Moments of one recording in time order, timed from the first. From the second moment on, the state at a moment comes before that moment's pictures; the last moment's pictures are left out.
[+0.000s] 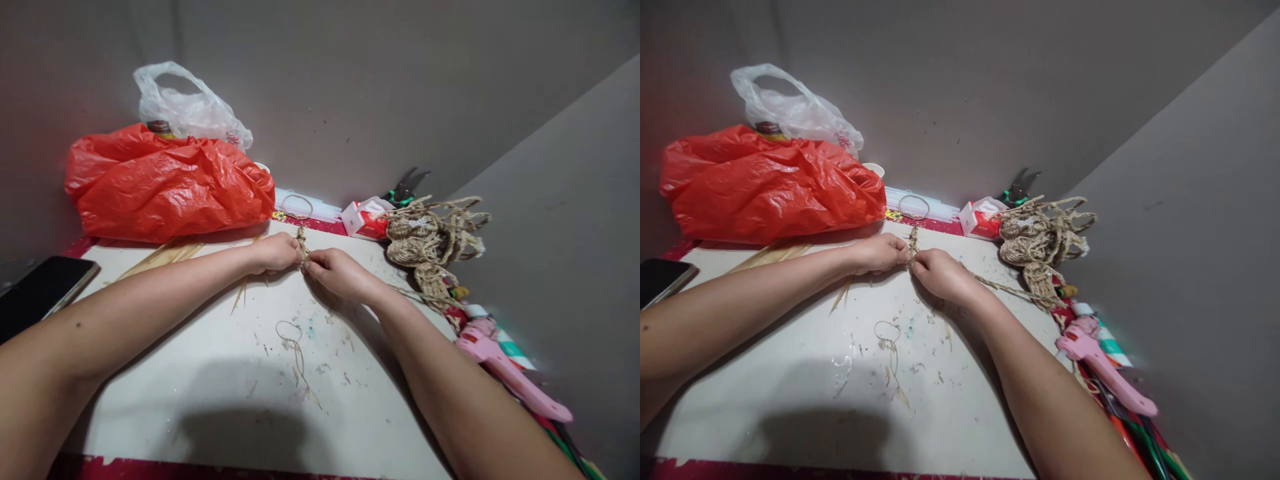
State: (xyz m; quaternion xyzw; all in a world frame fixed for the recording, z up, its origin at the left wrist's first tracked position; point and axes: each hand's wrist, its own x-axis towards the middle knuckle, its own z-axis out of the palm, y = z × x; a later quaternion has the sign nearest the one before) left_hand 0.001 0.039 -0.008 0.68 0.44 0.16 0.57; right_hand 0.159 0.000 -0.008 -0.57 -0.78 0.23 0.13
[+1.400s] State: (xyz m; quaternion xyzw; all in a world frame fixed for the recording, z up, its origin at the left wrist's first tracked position) left_hand -0.004 0.040 -0.002 0.52 0.37 0.22 0.74; right_hand 0.163 -0.005 0.019 -0.61 -0.62 0.34 0.34
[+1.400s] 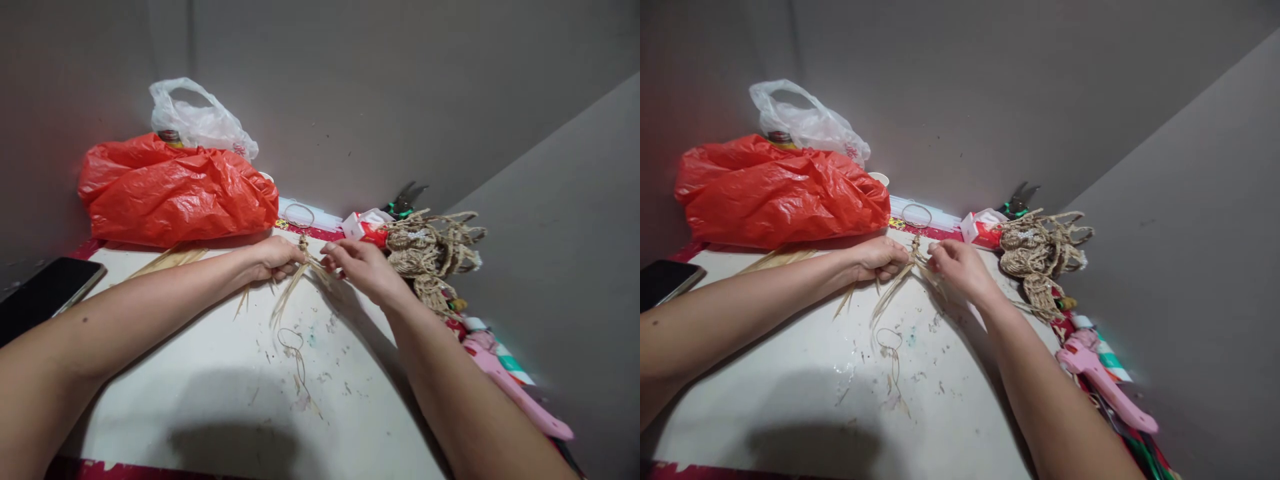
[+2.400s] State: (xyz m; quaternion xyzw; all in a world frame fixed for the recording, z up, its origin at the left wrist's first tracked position) left_hand 0.001 0.012 0.008 0.71 0.47 0.16 0.49; right_hand 0.139 -0.005 -0.006 -0.53 -0.35 0.69 0.35
